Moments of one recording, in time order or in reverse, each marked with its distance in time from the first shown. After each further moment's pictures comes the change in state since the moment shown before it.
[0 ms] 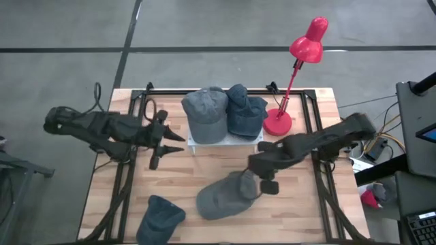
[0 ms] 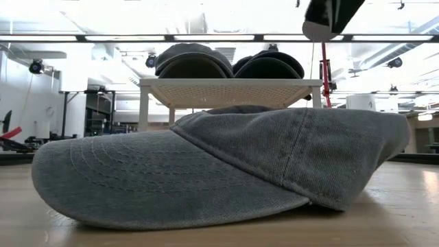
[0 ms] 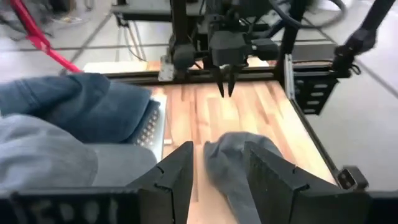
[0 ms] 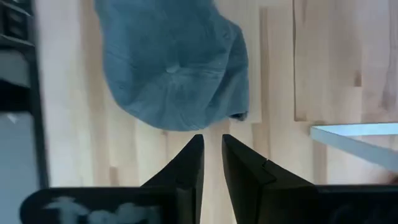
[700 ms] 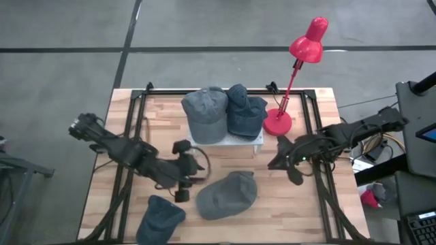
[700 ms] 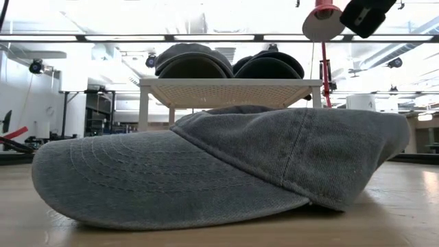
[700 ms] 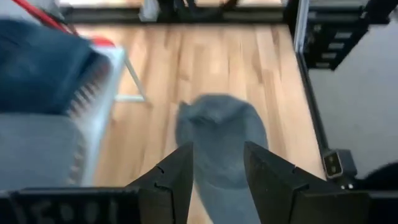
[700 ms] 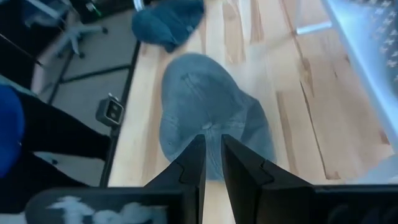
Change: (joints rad) left arm -0.247 0.530 0.445 -0.301 -0.217 -0.300; right arm 0.000 -0.645 -0.608 0.591 -0.002 0.066
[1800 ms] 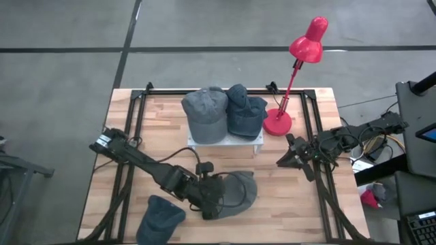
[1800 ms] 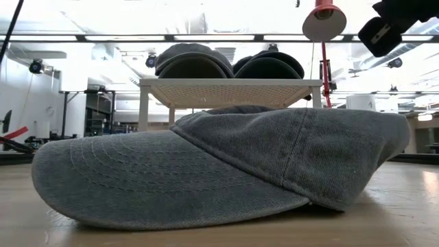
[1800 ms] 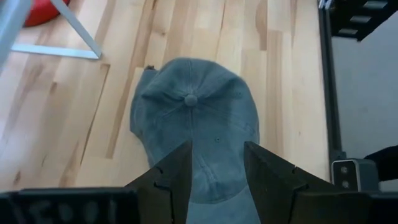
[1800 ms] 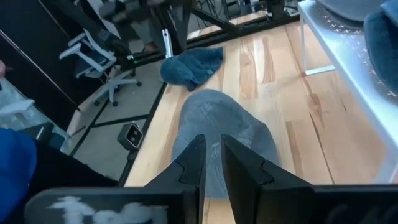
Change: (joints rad) left arm 0.000 0.358 0.124 0.046 0.054 -0.152; right arm 0.000 -0.397 -0.366 0.273 -0.003 -0.030
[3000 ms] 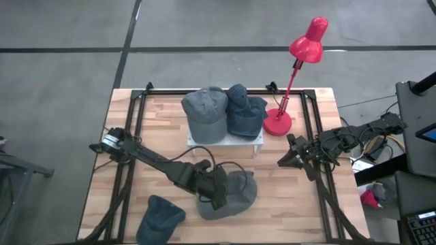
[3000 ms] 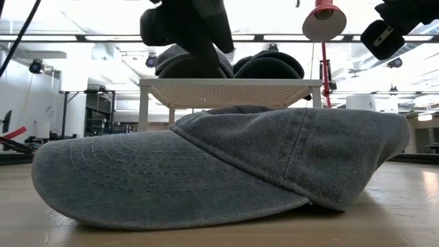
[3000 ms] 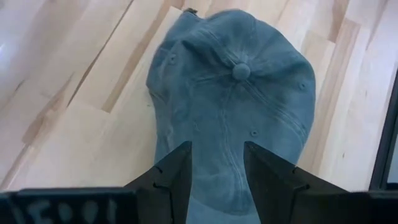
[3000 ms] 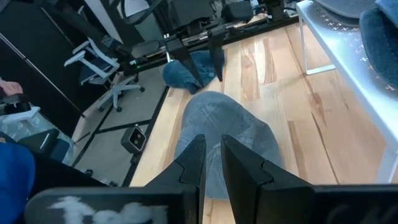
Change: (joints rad) left arm 0.091 0.042 -0.154 0.085 0.057 -0.284; right arm 0.000 -0.042 -0.031 0.012 0.000 0.026
